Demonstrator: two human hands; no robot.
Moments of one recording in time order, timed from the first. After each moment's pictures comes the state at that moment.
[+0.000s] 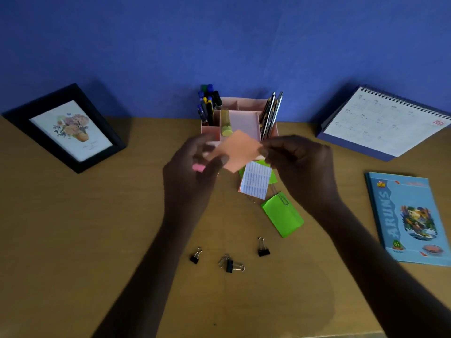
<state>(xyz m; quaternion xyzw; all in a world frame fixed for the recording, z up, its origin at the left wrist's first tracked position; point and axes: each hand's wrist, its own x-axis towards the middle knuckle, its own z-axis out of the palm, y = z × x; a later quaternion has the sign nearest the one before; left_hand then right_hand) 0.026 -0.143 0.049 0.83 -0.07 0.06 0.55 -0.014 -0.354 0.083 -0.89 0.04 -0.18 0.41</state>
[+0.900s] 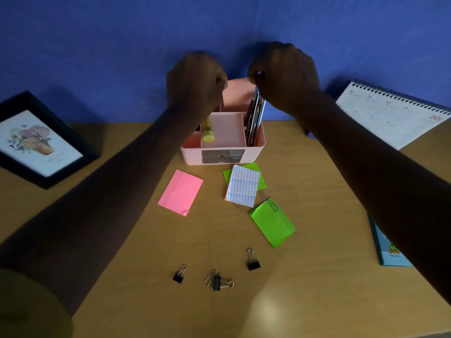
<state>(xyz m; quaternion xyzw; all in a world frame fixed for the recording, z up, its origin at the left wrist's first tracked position) 0.210 -0.237 0.079 0.93 -0.24 0.14 0.23 0.159 -0.420 0.114 -0.99 -0.01 -0.14 -0.01</state>
